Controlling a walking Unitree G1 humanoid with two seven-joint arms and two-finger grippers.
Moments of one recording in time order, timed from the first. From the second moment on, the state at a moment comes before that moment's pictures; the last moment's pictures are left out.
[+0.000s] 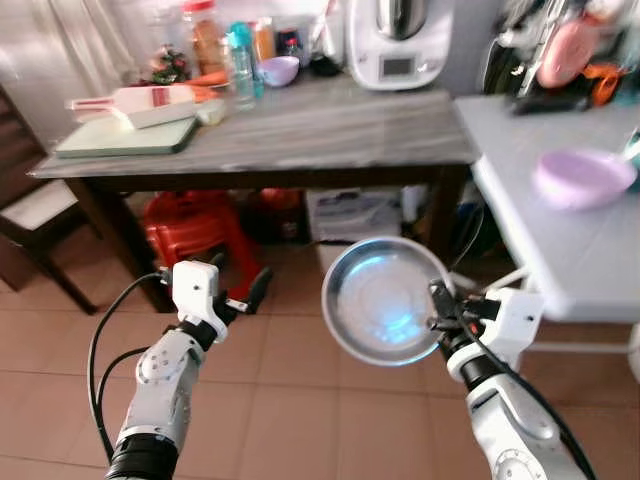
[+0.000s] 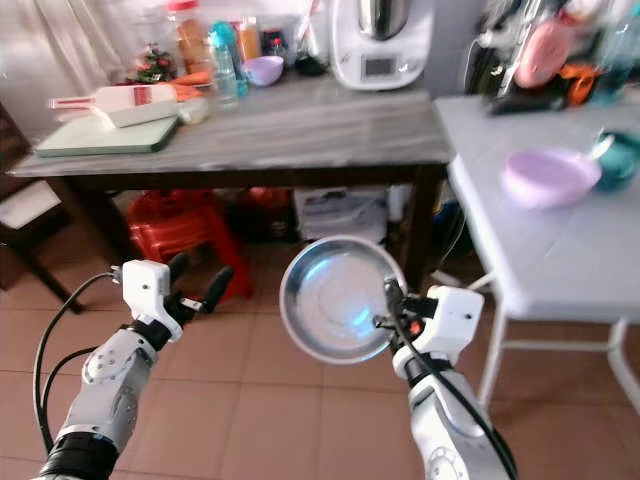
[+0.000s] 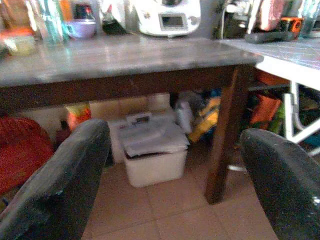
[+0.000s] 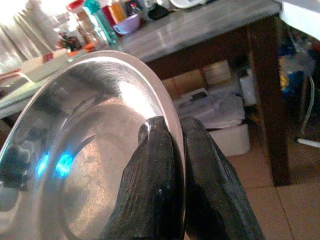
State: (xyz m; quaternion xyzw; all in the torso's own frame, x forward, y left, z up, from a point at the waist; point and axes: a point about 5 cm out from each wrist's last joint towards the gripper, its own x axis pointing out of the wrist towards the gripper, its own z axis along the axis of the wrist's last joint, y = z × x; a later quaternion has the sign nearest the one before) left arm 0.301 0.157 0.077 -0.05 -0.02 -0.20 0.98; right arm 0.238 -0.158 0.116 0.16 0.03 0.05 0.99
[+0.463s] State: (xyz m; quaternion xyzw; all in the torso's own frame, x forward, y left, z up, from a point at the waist) left arm 0.301 0.160 0.076 -0.04 -0.01 -0.18 0.98; right arm 0.237 -0.160 0.116 0.15 0.03 0.05 0.99
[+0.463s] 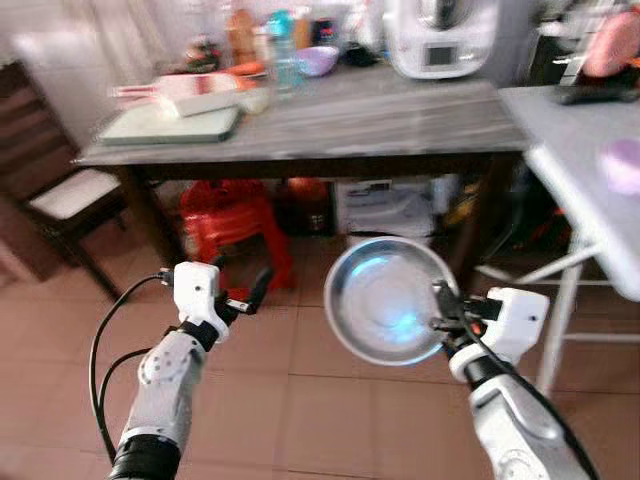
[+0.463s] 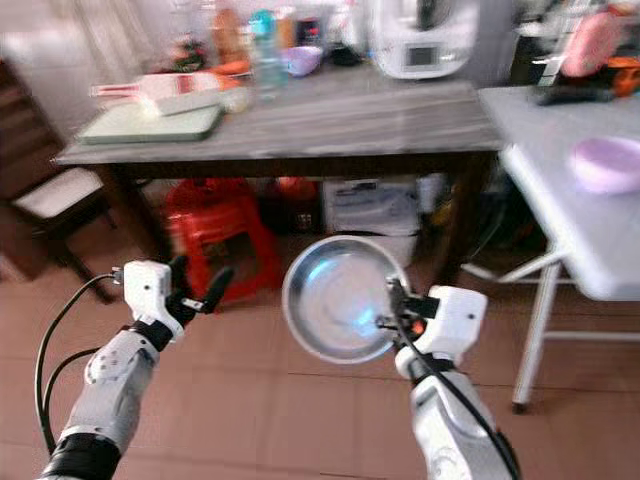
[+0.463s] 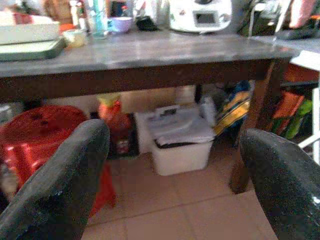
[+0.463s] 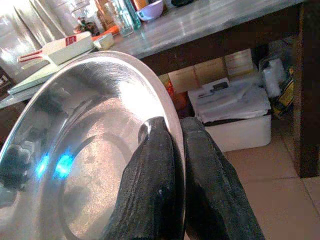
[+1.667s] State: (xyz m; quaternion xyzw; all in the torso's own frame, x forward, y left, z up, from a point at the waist) left arm 0.300 0.127 0.083 -0.06 -0.03 -0.24 0.97; right arm 0.237 -0.173 0.120 0.14 0.01 0.03 0.99
